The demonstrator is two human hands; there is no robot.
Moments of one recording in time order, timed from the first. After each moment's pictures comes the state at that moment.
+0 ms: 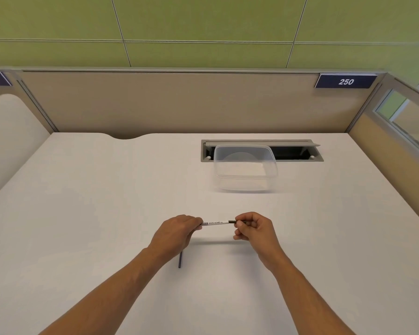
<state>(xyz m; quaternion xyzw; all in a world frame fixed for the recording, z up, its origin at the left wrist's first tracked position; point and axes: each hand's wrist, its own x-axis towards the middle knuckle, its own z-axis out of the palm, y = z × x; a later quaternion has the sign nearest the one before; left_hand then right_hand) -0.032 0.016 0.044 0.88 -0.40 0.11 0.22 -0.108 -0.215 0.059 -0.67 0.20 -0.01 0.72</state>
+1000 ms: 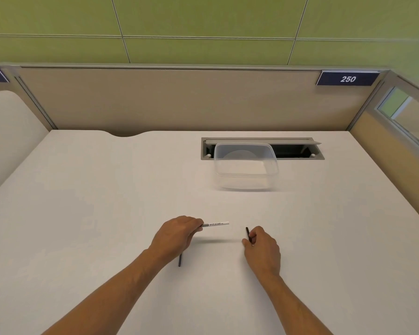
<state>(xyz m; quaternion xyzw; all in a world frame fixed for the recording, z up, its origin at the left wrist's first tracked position) -0.036 0.017 0.037 0.89 -0.39 0.10 0.23 -0.129 -0.204 0.020 -0.89 0.30 -0.03 0.33</state>
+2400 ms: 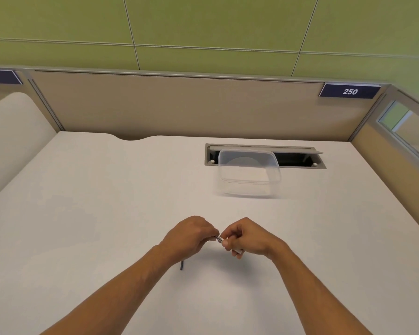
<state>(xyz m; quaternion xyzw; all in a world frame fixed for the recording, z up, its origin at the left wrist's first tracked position) -0.031 -0.003 0.057 0.83 -0.51 0.07 0.22 -0.088 -0.206 0.098 -0.81 0.04 0.27 0.52</state>
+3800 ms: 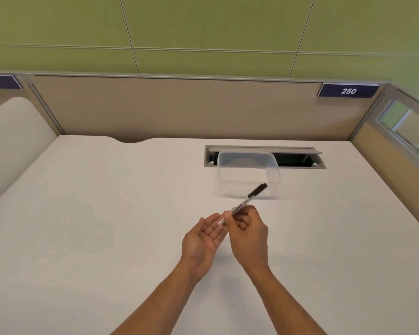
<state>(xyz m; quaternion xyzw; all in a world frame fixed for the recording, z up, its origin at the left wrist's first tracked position) -0.072 -0.051 0.063 0.30 0.15 -0.25 0.91 -0.112 -0.156 0.110 -0.74 0.17 -0.18 0.63</state>
